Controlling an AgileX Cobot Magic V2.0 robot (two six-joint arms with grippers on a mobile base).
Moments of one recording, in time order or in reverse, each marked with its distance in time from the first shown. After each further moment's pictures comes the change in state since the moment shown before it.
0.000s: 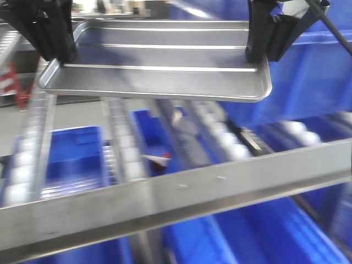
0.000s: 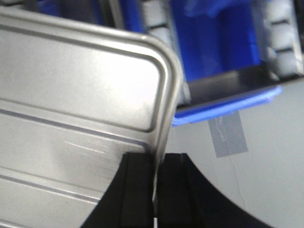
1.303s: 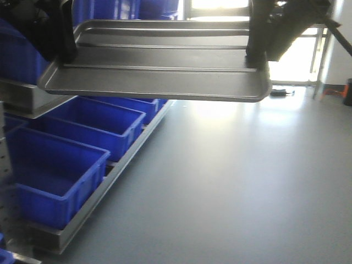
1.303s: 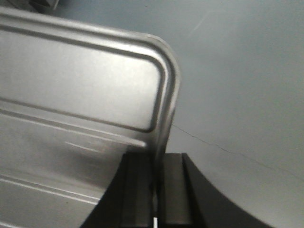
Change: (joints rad) left arm -0.002 0.000 0.000 -0.002 0.000 0.000; right arm 0.000 0.000 0.000 0.000 0.002 0.000
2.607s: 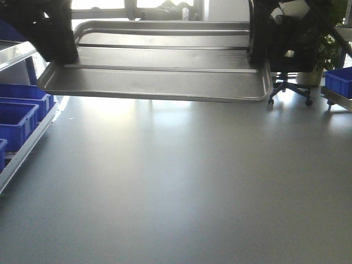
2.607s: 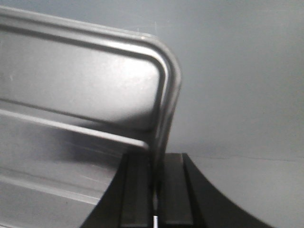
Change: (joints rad) left arm -0.001 0.000 0.000 -0.004 0.004 -0.001; right arm 0.000 0.000 0.000 0.000 0.005 0.000
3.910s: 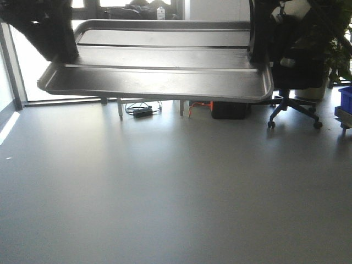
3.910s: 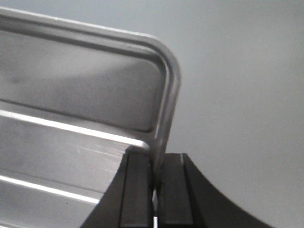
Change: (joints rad) left arm -0.002 0.000 0.000 0.000 0.000 0.000; right arm 0.000 0.000 0.000 0.000 0.000 0.000
